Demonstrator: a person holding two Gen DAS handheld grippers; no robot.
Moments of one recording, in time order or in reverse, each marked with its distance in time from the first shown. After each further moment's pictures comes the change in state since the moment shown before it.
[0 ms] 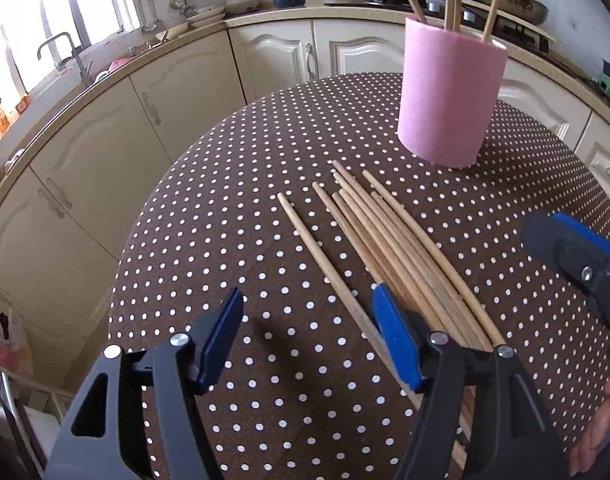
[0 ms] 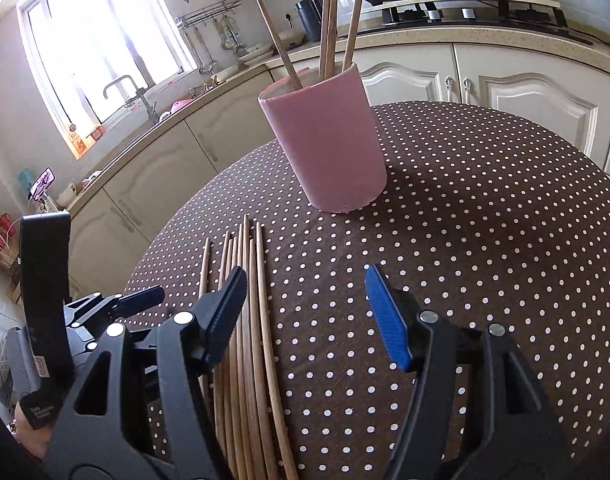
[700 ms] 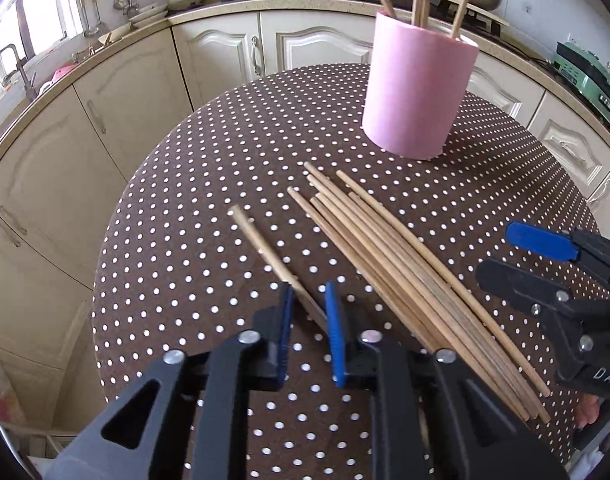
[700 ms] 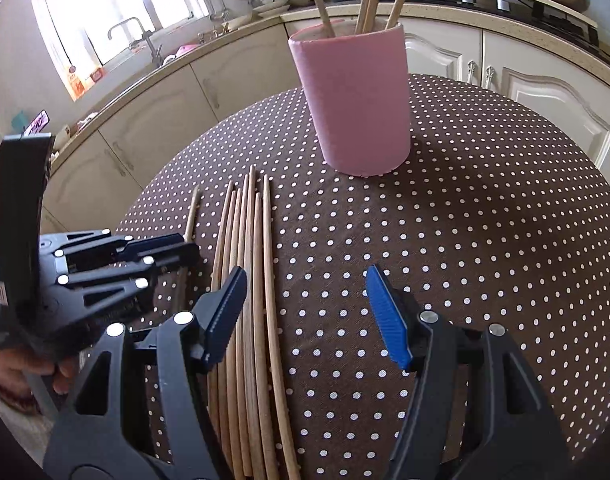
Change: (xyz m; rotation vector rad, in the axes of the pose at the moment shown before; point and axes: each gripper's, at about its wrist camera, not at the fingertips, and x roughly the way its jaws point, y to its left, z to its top) left arm 0.020 0.025 0.030 0.107 0.051 -0.206; right arm 0.021 0.026 -0.004 -0.131 0.177 -0.044
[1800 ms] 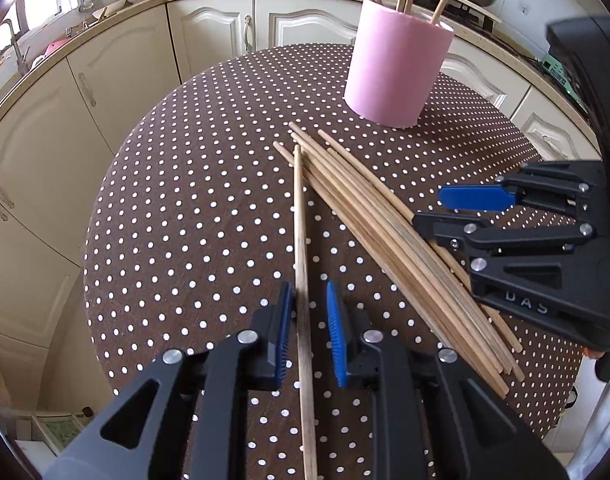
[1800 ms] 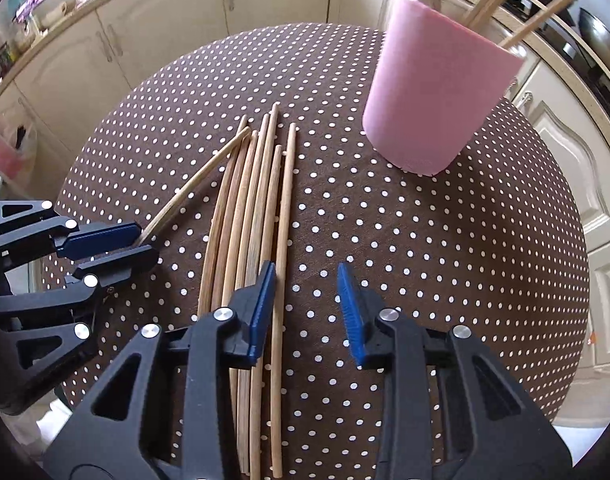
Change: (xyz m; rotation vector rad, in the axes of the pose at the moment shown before) left arm -0.016 -0.003 -0.033 -0.035 0.063 -0.076; right arm 0.038 0.064 0.029 -0.304 0.324 -0.153
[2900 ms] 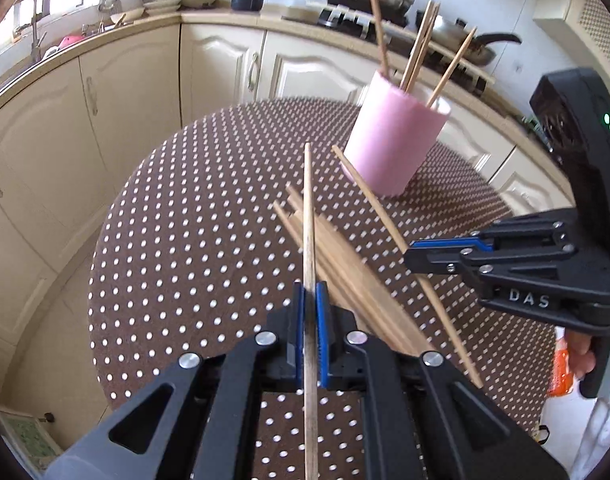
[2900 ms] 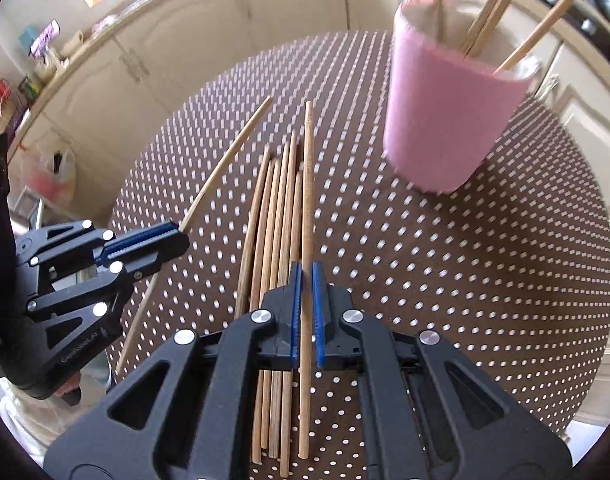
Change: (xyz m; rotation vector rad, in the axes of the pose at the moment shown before) left arm -0.033 0.017 0.011 -0.102 -0.178 -0.113; right arm -0.022 -0.060 0.020 0.104 -0.049 0.189
